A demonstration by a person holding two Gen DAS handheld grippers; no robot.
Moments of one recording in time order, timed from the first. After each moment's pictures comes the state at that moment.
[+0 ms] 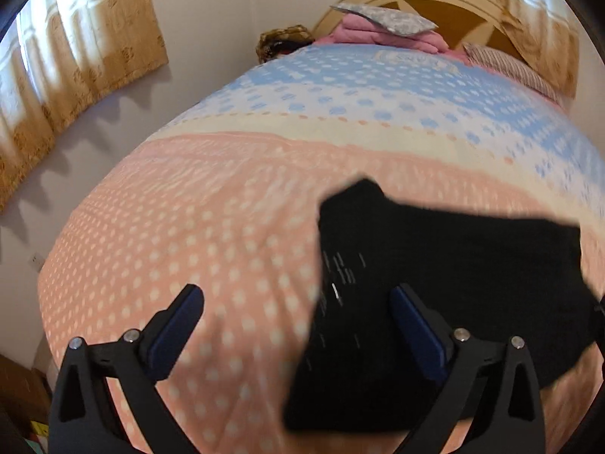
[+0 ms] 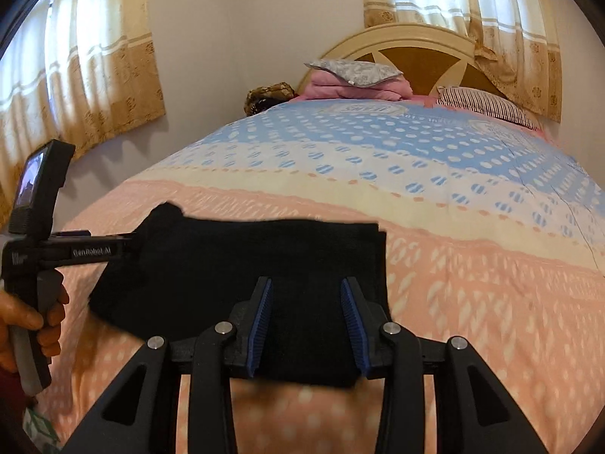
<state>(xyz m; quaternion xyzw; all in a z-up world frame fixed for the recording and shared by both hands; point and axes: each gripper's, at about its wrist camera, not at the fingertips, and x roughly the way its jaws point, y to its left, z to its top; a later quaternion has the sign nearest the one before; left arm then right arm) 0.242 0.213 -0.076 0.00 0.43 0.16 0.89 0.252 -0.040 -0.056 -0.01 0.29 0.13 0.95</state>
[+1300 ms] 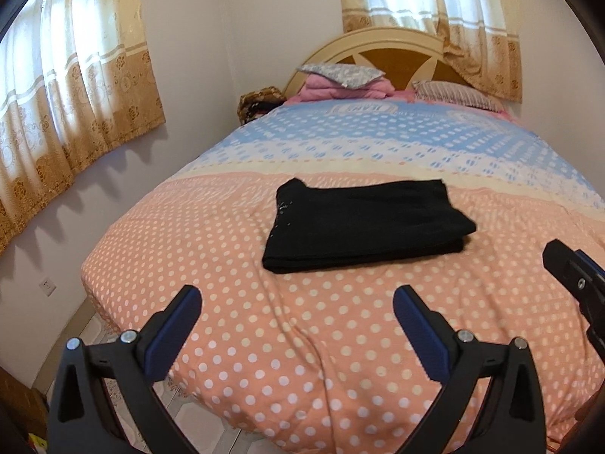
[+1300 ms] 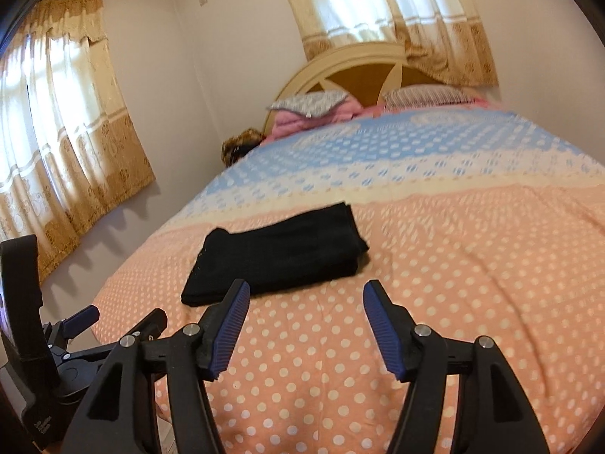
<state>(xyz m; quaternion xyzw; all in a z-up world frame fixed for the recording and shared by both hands) 0.063 0.131 -0.006 0.03 0.32 0.12 0.94 0.063 -0.057 -0.009 0.12 0.22 0.06 0.97</state>
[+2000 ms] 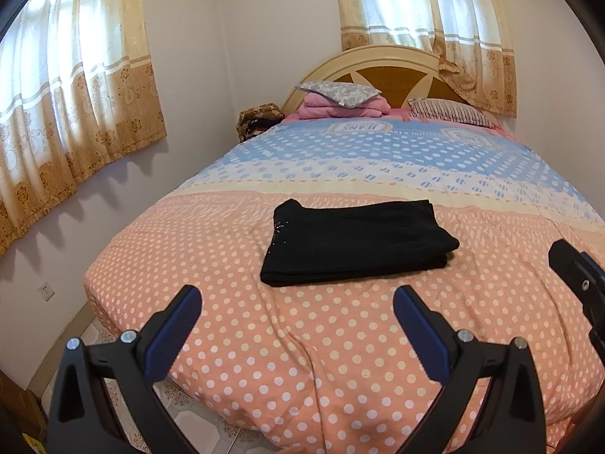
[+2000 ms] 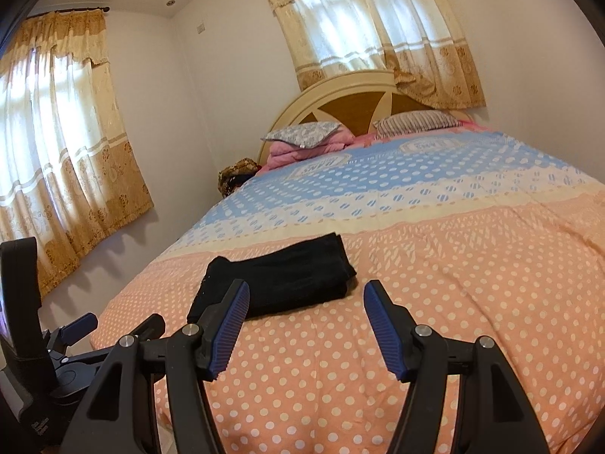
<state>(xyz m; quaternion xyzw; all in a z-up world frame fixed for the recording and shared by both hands) 0.047 0.122 0.009 0.03 0.30 0.11 0.95 0.028 -0.072 0.010 0.12 0.17 0.05 0.98</state>
